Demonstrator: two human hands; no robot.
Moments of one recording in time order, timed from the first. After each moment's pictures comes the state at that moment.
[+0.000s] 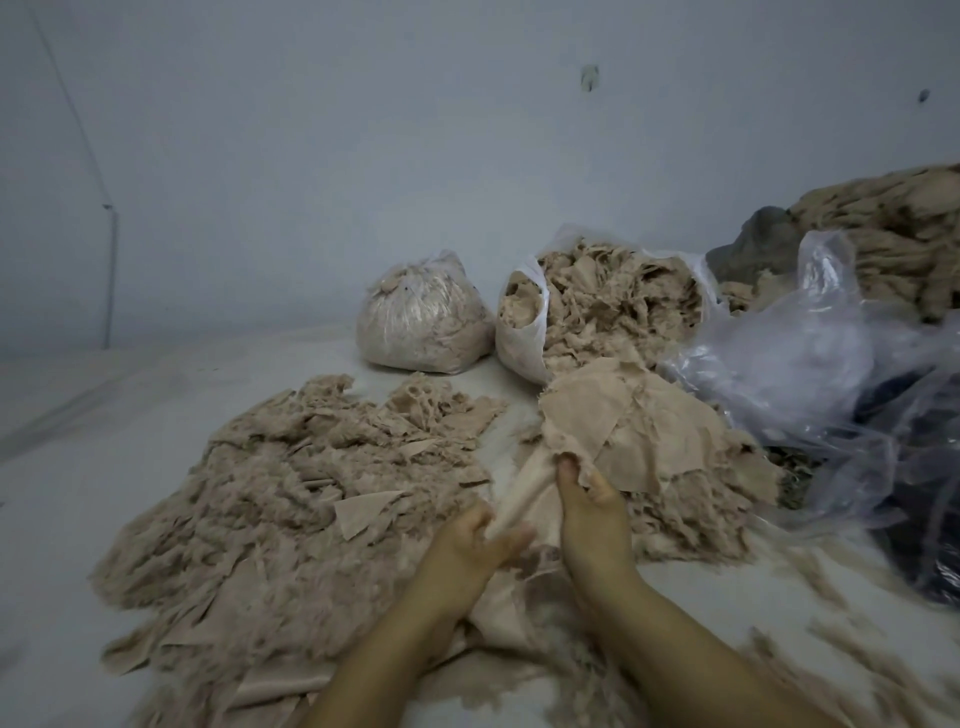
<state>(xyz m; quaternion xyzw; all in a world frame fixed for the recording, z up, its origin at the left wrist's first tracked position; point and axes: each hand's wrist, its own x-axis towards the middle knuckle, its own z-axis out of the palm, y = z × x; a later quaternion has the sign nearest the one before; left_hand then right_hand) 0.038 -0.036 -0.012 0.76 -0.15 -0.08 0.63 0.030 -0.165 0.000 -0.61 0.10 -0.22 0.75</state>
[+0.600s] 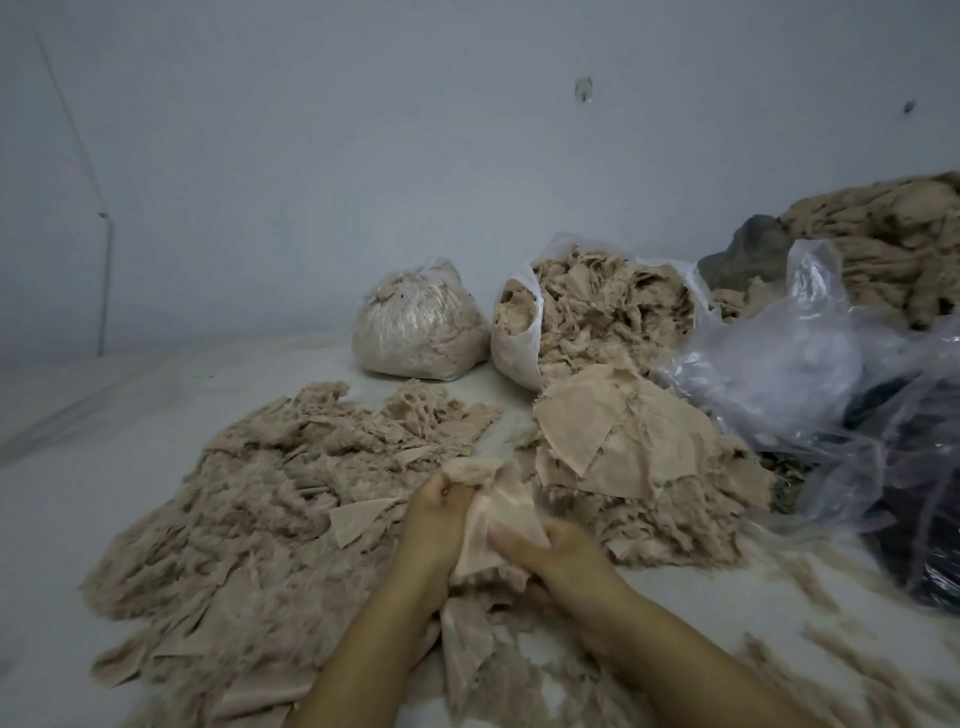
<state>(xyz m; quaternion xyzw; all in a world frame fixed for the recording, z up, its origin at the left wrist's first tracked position) 0.059 -0.043 0.013 0.69 -0.01 0.00 0.73 0.008 -0.165 -0.003 -0.68 0.02 0.04 0.73</state>
